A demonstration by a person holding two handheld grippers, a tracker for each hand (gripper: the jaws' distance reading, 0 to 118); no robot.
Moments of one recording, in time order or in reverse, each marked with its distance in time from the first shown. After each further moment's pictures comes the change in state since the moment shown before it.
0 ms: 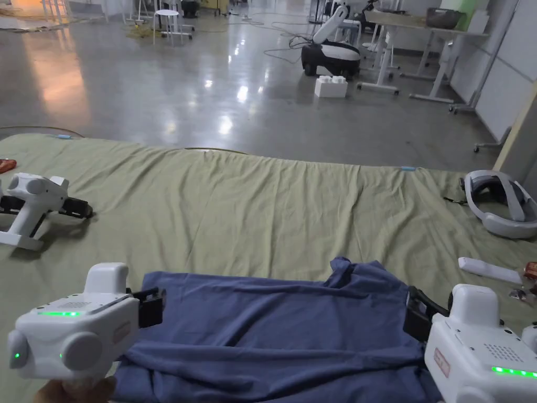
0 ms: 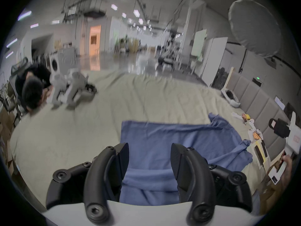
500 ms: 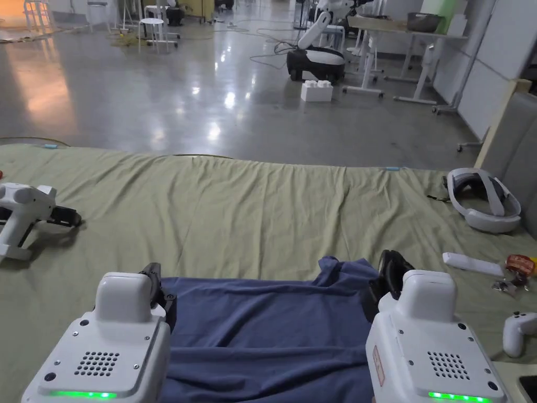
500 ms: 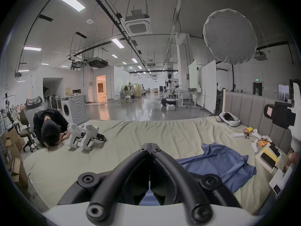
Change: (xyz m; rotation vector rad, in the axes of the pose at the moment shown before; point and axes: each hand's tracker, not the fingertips) left arm 0.065 -0.014 0.071 0.383 0.118 -0.142; right arm -0.064 0.018 0.057 0.250 0.022 -0.011
